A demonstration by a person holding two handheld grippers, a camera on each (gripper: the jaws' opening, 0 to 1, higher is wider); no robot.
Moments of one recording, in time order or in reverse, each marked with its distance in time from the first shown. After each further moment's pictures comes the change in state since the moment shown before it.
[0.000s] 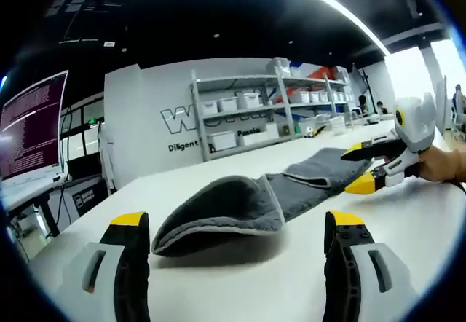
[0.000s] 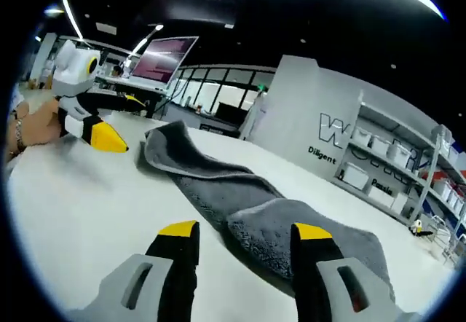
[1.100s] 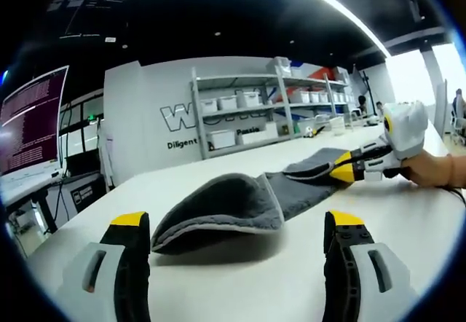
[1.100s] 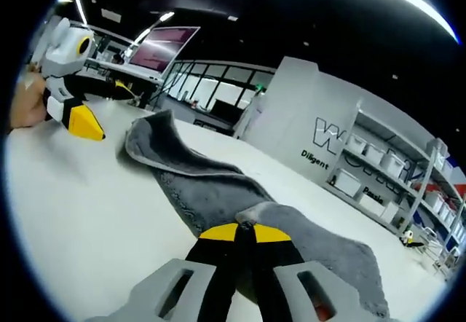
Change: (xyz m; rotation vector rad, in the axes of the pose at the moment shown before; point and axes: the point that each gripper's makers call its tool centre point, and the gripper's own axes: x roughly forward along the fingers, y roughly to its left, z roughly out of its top) left arm 0.014 0.013 0.000 -0.014 0.006 -0.012; right arm 0.025 -0.031 0.006 -0.052 -0.014 -0.064
